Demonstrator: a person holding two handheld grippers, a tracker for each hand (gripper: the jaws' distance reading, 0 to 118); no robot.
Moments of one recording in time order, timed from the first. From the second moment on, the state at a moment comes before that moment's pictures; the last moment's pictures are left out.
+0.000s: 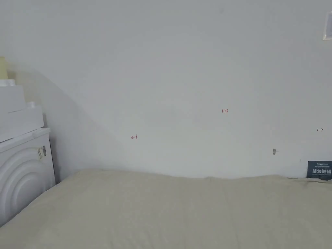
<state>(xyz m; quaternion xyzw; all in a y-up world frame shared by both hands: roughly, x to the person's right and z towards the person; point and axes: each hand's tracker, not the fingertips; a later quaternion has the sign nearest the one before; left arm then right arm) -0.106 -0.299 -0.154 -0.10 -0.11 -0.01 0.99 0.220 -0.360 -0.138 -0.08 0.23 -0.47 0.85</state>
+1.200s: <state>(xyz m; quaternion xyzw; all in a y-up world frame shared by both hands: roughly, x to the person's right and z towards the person) -0.112 -0.310 -0.160 -0.14 -0.10 0.00 0.98 0.179 -0.328 -0.128 -0.15 0.01 -0.04 0.99</state>
